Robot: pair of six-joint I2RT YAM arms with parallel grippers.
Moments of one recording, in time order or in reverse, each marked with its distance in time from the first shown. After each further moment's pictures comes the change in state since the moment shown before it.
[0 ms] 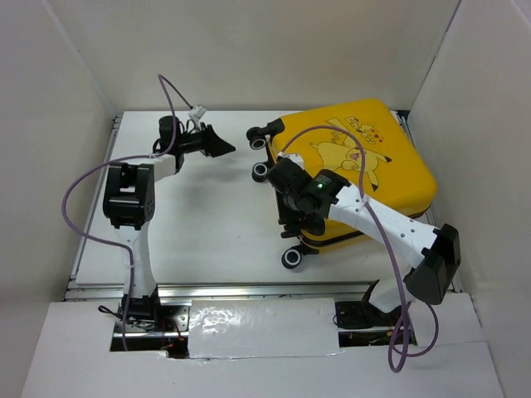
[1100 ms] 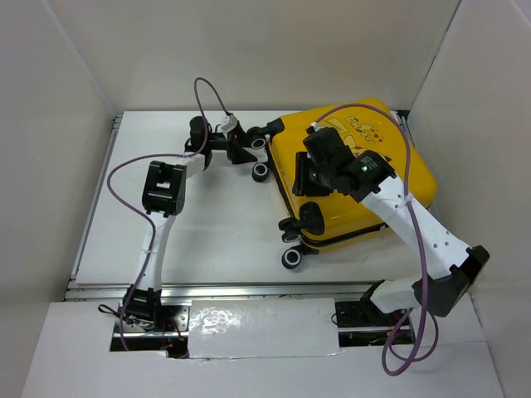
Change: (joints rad) left arm -0.107 0.546 0.507 0.381 0.431 0.215; right arm -0.203 -0.114 0.175 -0.100 -0.158 -0.068
